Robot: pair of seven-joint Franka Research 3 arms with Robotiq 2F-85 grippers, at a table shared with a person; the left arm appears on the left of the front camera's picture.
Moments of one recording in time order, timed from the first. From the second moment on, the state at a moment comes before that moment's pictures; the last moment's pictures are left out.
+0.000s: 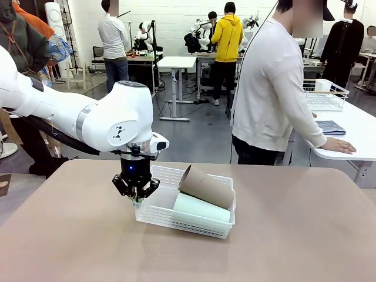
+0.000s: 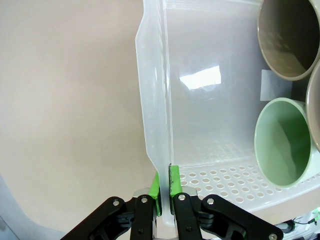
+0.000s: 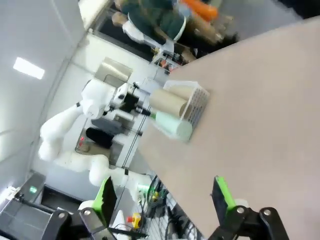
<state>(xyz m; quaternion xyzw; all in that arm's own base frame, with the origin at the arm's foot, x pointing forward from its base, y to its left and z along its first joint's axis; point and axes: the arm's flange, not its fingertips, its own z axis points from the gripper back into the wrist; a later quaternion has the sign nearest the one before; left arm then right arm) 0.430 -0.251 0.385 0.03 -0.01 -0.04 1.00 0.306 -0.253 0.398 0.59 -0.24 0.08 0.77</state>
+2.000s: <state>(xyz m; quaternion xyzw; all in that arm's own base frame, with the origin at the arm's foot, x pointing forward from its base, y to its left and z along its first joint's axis) 0.372 0.023 0.391 0.14 0.00 0.02 0.99 0.307 -0.249 0.395 0.60 -0.20 0.07 0.77</state>
